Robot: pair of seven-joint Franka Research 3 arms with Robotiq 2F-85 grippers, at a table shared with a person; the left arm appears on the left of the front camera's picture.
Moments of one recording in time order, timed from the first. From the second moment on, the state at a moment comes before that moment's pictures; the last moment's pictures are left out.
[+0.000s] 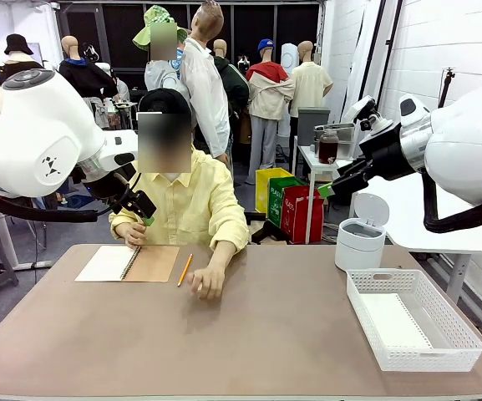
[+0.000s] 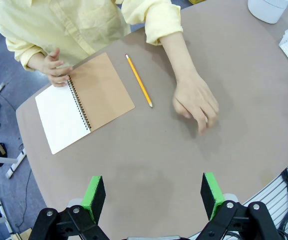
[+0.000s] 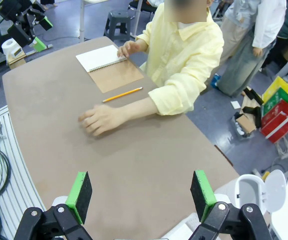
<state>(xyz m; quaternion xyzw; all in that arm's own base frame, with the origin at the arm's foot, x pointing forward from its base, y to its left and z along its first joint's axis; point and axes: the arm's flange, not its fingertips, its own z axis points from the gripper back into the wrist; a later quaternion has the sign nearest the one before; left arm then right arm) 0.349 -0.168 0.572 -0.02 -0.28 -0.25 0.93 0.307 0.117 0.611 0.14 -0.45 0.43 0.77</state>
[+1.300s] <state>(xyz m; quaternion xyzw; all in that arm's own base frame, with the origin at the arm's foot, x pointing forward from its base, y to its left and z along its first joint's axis) 0.349 -0.169 0.571 -0.02 -0.28 -0.25 0.93 0.327 0.149 0.608 0.13 -0.40 0.49 0.77</state>
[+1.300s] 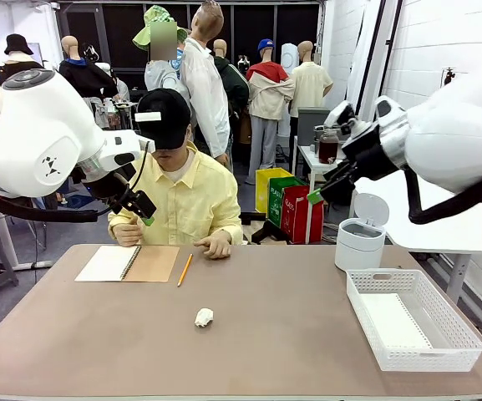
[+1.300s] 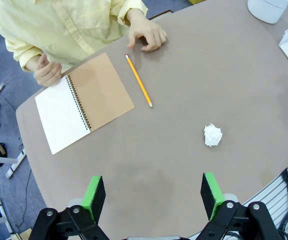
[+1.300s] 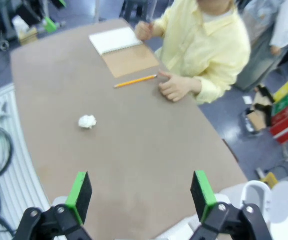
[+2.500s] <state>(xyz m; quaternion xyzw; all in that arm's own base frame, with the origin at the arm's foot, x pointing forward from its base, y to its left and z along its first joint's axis) 0.349 -0.169 0.572 -0.02 -0.28 -0.25 0.93 0.376 0.231 0.584 0.07 -0.29 0.58 0.75</state>
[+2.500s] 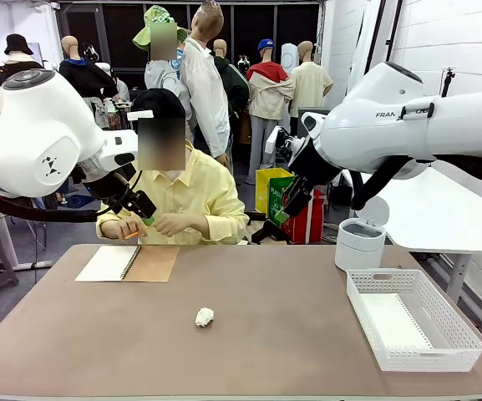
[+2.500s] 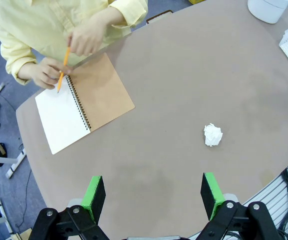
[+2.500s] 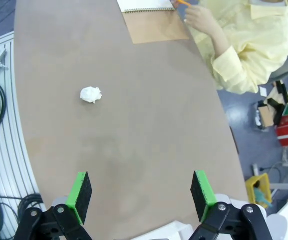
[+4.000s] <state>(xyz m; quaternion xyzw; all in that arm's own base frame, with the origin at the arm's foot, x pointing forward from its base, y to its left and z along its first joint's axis) 0.349 -0.169 0.571 -0.02 -0.28 -0.25 0.93 0.425 0.355 0.458 0.08 -0.15 0.73 0.67</state>
